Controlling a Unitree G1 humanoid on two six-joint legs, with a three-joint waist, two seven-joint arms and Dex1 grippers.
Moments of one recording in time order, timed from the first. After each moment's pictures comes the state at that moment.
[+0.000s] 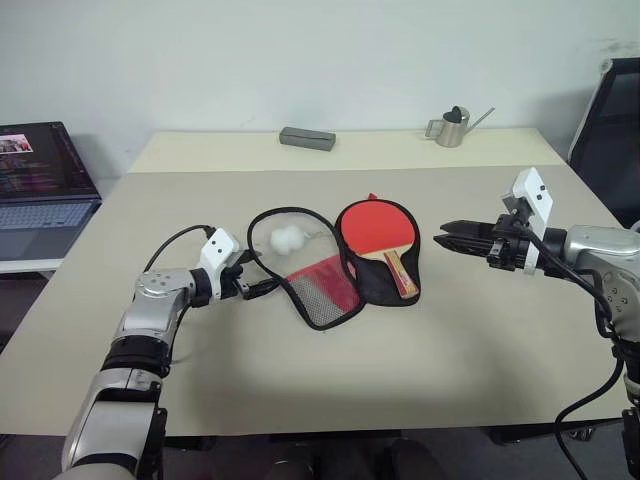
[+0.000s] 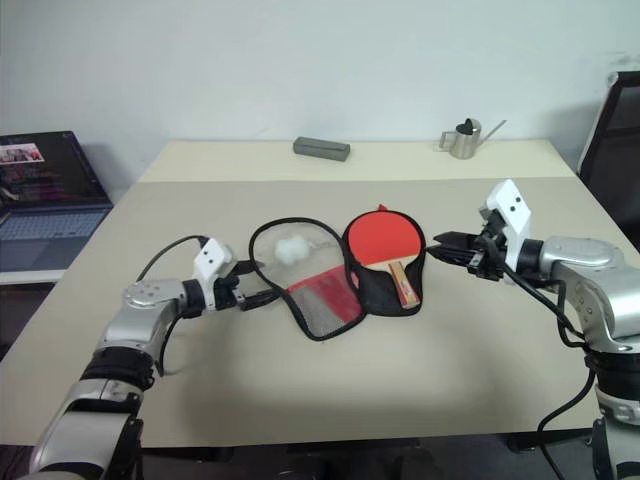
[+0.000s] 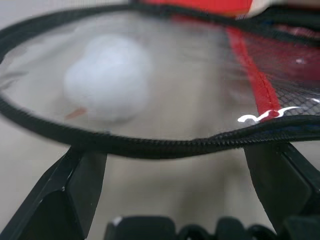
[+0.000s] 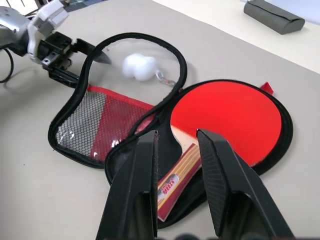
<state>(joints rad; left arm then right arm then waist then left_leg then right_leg) -0.65 0.56 -0.01 0.67 -0.16 0.02 -1.04 -0.56 -0.81 -0.11 -0.22 0.55 0.84 0.91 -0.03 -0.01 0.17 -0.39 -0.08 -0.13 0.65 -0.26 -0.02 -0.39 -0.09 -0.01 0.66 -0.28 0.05</state>
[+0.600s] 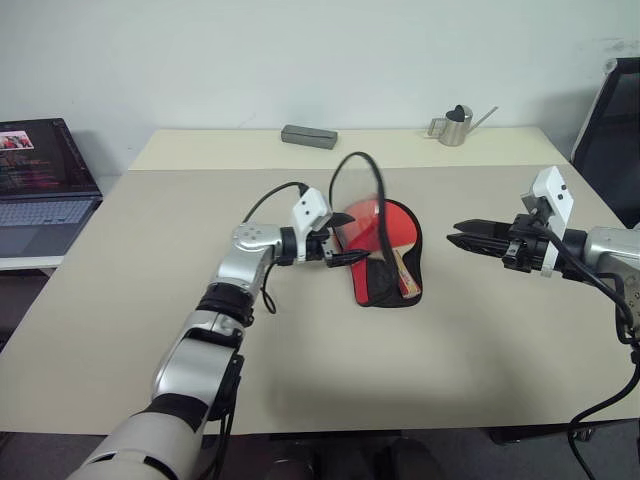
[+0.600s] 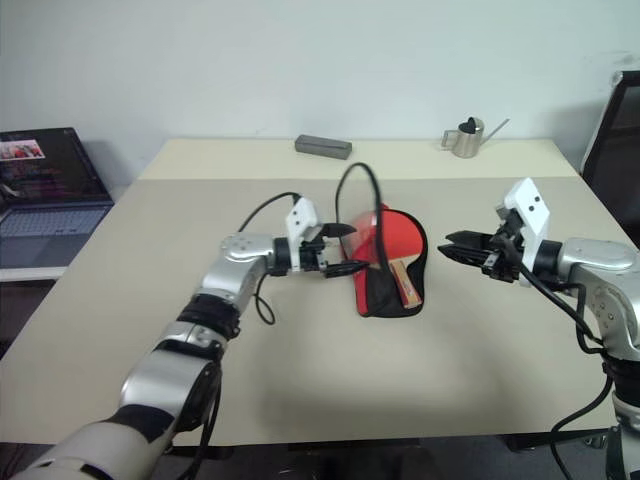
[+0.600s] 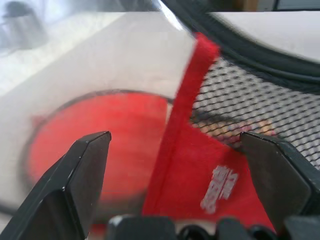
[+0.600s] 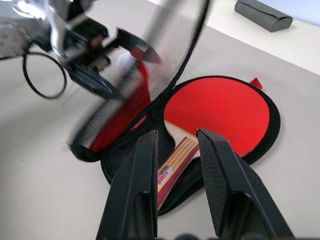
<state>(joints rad) -0.99 0.25 -0.12 0.90 -0.11 -0.12 -1.10 -0.51 -0.85 -0.18 -0.26 0.60 0.86 0.90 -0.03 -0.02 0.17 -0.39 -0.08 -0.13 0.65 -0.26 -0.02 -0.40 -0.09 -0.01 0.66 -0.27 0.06</state>
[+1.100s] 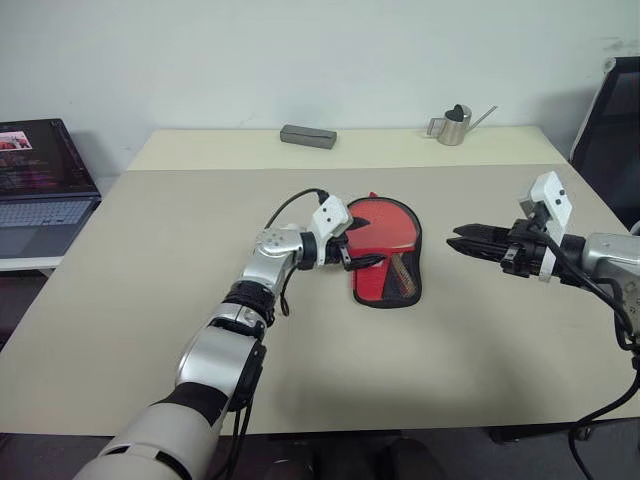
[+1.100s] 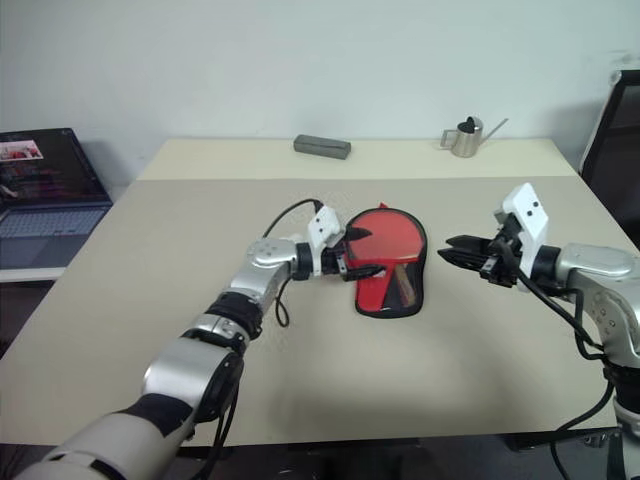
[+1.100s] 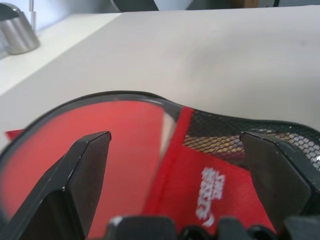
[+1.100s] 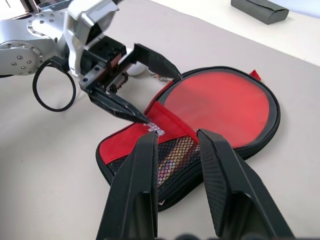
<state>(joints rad) -1.03 0.21 -0.10 1.05 -0.06 -0.25 -1.04 -0.49 -0.84 -0.16 -0.28 0.62 0.90 0.85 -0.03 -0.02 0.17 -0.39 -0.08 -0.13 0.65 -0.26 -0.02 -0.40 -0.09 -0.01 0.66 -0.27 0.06</state>
